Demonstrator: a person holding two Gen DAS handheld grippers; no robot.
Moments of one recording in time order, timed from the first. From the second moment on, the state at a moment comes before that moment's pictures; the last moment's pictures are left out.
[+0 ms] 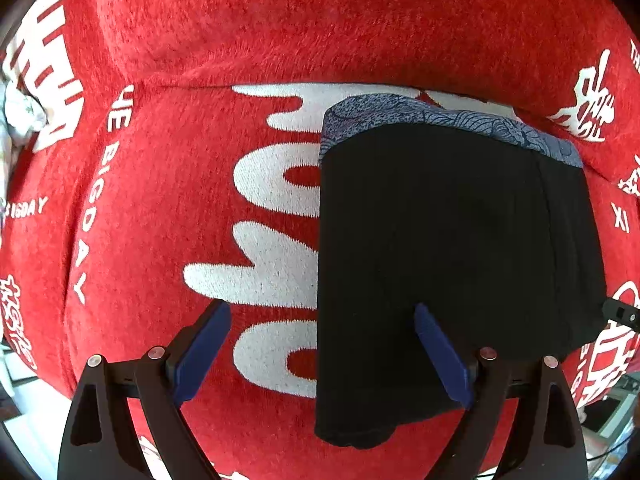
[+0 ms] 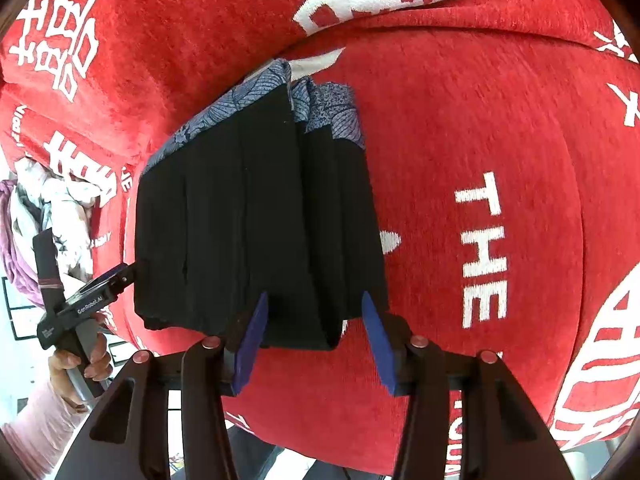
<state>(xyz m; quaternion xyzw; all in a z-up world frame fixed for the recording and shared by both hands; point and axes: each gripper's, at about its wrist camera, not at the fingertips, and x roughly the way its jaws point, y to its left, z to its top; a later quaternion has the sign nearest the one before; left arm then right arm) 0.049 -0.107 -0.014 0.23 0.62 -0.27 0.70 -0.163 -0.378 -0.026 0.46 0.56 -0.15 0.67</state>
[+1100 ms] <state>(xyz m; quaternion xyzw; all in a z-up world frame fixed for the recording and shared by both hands) 0.095 -0.109 -0.042 0.14 0.69 -0.35 0.62 -0.158 -0.415 -0.055 0.50 0.54 -0.09 0.67</state>
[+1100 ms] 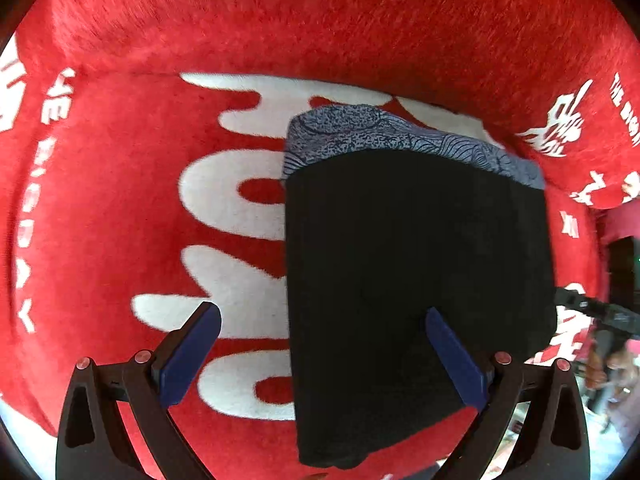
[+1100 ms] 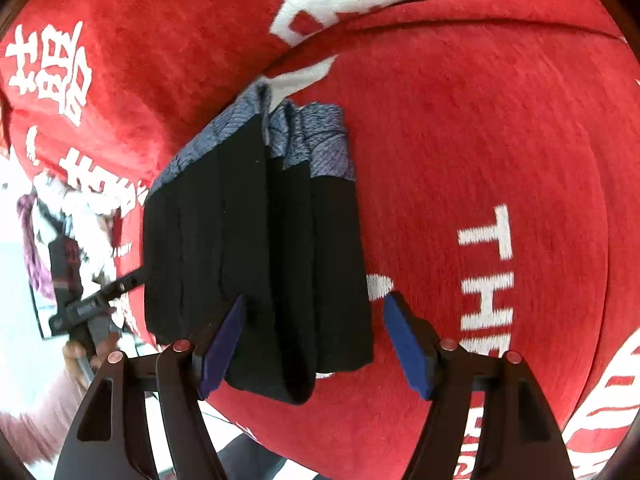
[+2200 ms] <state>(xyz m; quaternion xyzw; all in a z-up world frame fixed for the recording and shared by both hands) 0.055 -0.134 -0.009 0.09 0.66 -0.41 0.63 -0.137 -0.424 -0.074 0.60 0.47 0.00 0.64</state>
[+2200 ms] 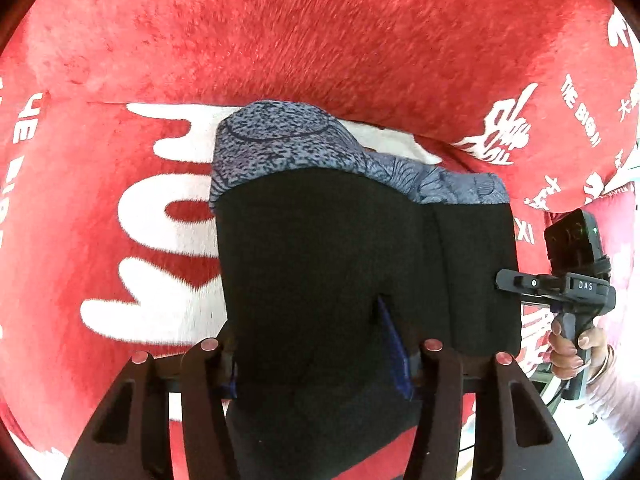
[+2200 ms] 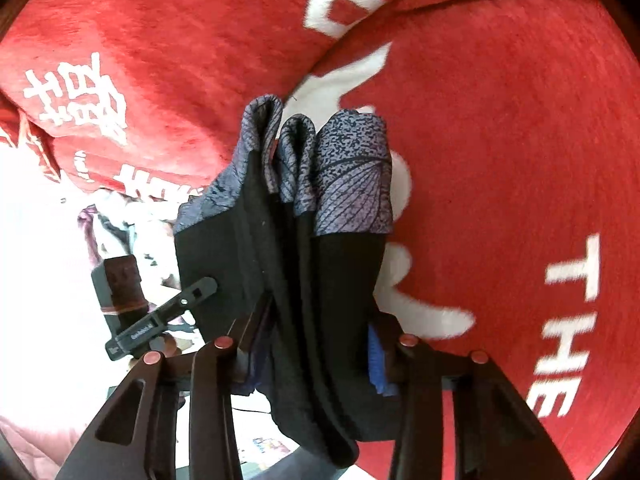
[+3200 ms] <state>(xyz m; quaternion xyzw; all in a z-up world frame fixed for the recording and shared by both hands) 0.068 -0.008 -0.030 0.15 0.63 -0.37 0.66 -0.154 -0.283 -0.068 0.52 0.52 -0.11 0.67</state>
